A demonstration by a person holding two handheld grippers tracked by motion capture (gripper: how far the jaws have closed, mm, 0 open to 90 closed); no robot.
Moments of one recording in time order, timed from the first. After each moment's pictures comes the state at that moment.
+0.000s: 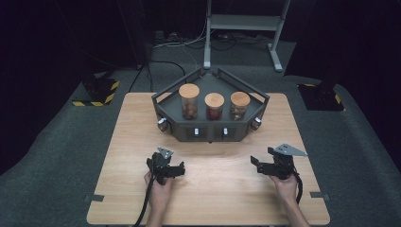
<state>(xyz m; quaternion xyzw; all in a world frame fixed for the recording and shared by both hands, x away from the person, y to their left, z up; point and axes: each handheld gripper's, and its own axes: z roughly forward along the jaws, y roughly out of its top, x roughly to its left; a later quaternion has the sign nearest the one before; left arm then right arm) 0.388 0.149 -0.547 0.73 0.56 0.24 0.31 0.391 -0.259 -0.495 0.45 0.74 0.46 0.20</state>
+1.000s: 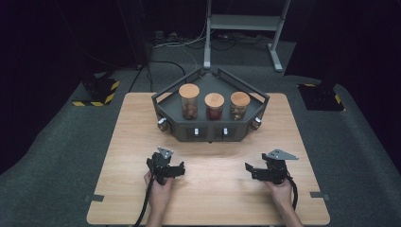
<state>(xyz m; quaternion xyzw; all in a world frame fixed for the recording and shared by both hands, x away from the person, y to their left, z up) 0.388 0.149 -0.548 0.73 0.56 0.24 0.31 0.386 -0.244 -0.517 0.44 0.77 0.43 0.18</state>
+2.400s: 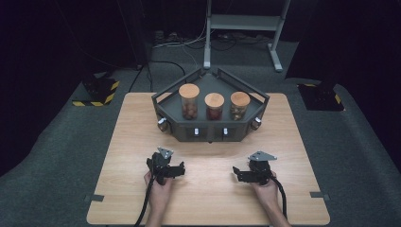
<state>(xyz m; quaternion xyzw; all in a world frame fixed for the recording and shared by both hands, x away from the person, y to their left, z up) 0.388 0.149 -0.547 0.73 0.56 0.24 0.31 0.395 -0.201 -0.544 0.43 0.80 0.39 0.19</state>
